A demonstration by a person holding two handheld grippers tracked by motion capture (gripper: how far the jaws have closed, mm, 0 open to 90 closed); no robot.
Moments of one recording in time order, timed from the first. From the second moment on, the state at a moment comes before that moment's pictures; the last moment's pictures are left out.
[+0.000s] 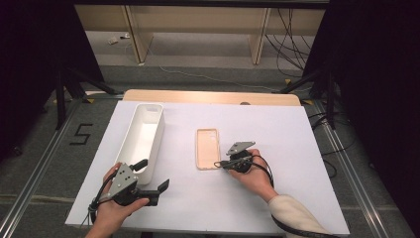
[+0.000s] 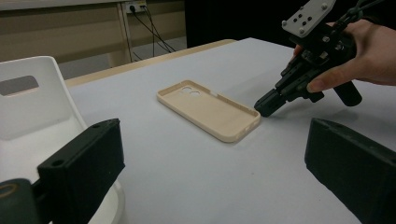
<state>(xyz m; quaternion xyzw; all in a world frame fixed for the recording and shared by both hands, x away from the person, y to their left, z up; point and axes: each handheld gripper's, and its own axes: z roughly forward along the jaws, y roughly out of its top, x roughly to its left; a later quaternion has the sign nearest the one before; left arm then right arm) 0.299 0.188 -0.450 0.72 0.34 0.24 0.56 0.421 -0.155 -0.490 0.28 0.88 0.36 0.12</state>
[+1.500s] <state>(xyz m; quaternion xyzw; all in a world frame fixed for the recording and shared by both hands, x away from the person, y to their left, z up) 0.299 0.189 -0.450 0.72 0.35 0.23 0.56 0.417 -0.158 -0.485 0.28 0.87 0.38 0.11</state>
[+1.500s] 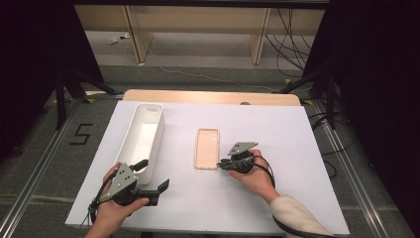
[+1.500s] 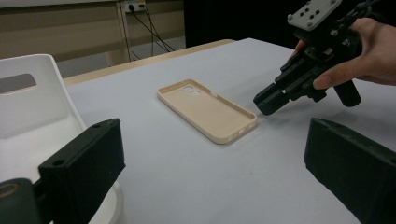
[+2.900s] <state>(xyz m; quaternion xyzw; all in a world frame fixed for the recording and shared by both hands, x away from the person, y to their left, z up) 0.303 0.183 -0.449 0.73 0.33 0.24 0.55 0.348 -0.243 -0.439 0.28 0.78 0.53 0.18</state>
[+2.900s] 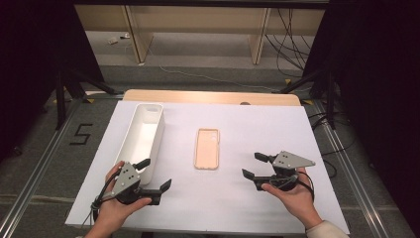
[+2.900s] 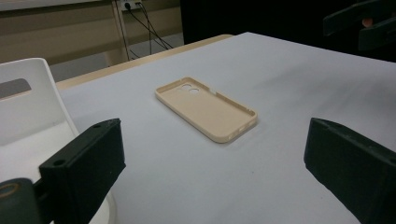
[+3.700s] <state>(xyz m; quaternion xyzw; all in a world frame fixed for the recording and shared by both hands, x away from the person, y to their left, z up) 0.330 0.154 -0.426 0.79 0.29 0.23 0.49 0.323 -0.274 -0.439 0.31 0.76 0.54 0.18</state>
